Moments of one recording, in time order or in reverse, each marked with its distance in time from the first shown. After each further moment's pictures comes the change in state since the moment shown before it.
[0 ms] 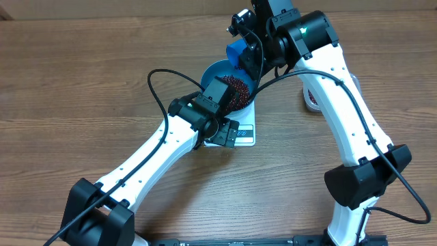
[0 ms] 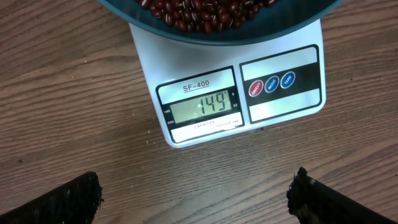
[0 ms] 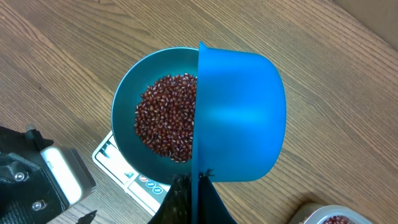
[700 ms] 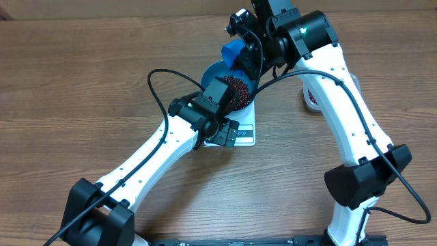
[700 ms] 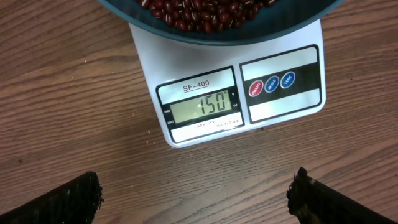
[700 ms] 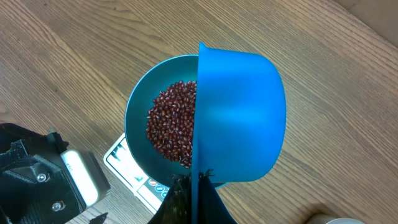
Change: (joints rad) left arm 0.000 0.000 0.000 0.000 0.000 0.000; right arm 0.000 0.000 0.000 0.011 -0.048 -0.010
